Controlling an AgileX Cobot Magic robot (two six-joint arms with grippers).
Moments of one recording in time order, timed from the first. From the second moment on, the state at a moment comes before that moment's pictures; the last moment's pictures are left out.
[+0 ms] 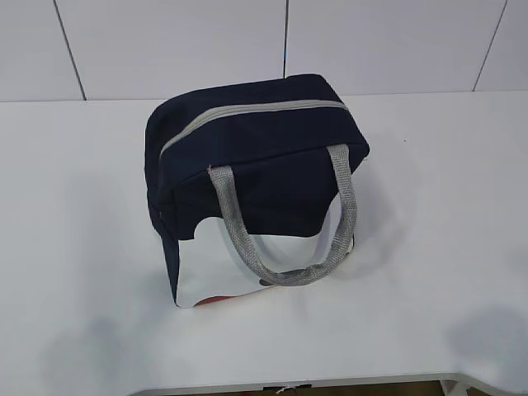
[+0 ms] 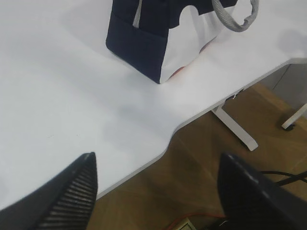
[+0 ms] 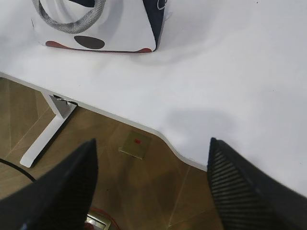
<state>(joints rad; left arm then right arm) -0.52 0.01 -0.50 -0.13 1.10 0.00 0.34 -0.02 -0.50 0.07 1.15 -0.13</state>
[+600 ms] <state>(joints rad) -0.52 0.01 -0.50 -0.14 1.10 0.00 0.34 -0.02 -0.50 0.07 1.15 -0.12</state>
